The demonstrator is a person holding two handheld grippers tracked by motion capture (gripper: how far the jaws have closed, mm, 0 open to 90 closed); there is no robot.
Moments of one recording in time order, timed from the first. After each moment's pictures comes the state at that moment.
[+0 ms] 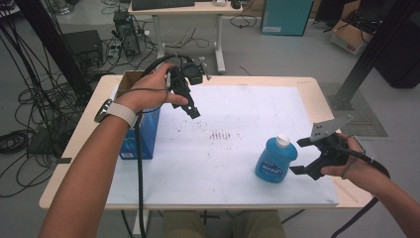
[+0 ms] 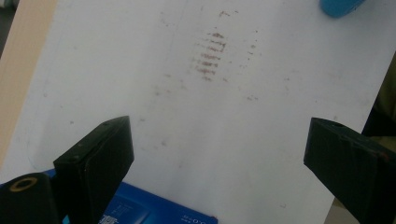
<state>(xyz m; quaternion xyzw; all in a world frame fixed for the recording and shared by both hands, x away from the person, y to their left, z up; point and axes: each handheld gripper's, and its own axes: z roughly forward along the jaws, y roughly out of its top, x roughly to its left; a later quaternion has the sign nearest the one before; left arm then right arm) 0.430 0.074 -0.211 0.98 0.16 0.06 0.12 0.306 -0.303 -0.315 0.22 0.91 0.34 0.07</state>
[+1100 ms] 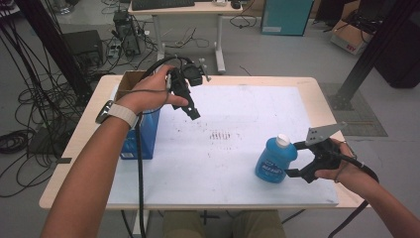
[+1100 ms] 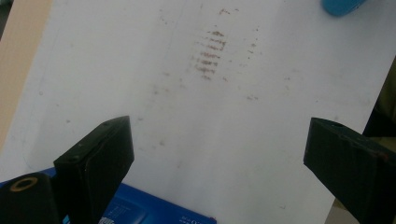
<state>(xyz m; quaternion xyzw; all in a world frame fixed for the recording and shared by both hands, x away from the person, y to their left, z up) 0.431 0.075 -0.216 0.98 0.17 0.06 0.12 0.312 -0.301 -0.346 0.22 0.90 0.37 0.07</state>
